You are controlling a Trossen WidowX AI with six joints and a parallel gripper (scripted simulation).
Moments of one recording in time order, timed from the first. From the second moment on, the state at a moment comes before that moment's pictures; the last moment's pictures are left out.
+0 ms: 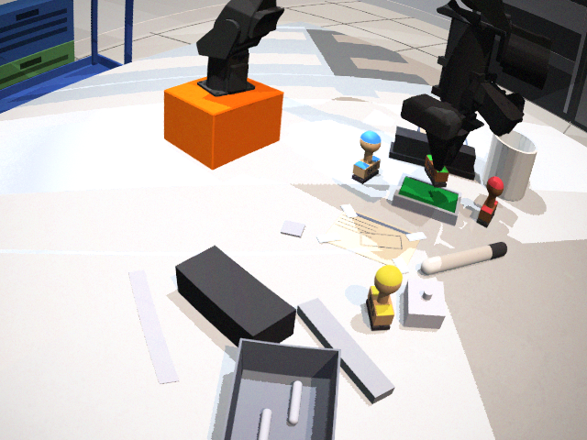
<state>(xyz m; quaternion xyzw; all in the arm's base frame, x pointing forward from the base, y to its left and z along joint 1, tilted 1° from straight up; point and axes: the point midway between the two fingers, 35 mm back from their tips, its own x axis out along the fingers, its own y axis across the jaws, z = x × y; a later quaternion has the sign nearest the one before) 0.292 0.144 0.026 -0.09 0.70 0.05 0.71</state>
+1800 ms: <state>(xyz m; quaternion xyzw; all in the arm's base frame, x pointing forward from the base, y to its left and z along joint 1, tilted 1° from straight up) 0.292 0.146 0.000 -0.10 0.70 0.04 0.70</state>
